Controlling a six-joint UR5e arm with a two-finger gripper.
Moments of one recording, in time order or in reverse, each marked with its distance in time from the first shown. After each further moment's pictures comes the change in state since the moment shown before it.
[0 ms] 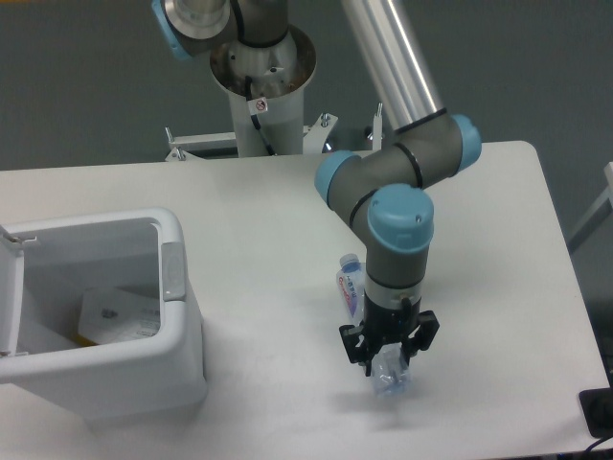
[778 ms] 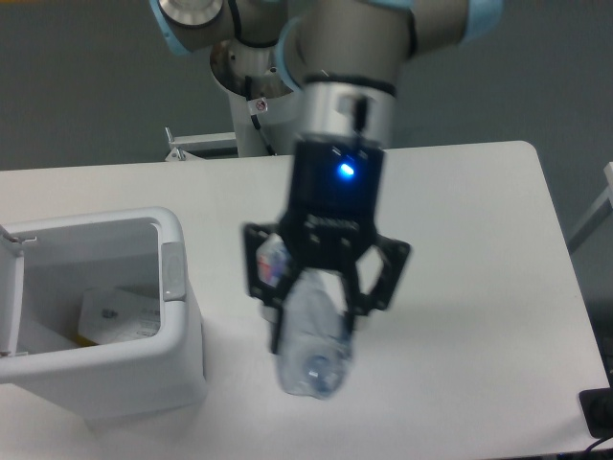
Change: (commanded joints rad) arm -0.187 0.192 0.244 0.072 -0.309 -0.183
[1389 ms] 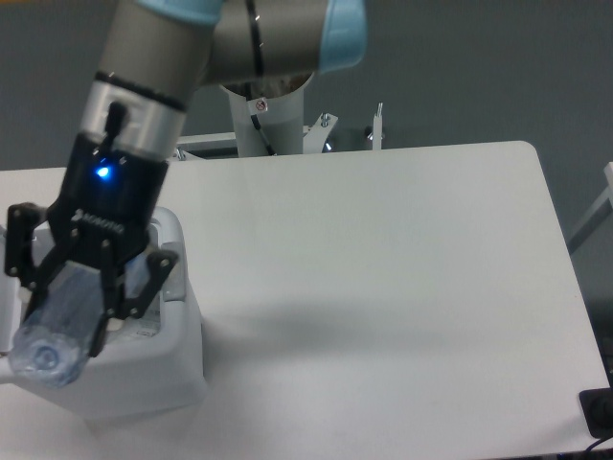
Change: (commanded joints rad) arm -0.186 -0.031 -0.097 -0.003 0.008 0.003
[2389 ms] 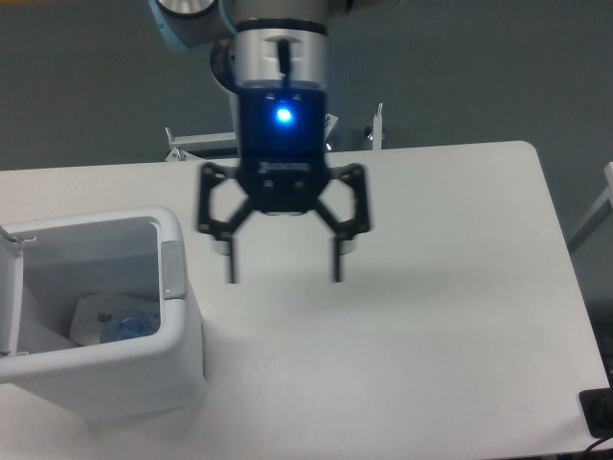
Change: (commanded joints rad) arm 0.285 0.163 -0.075 -0.260 0.371 0.294
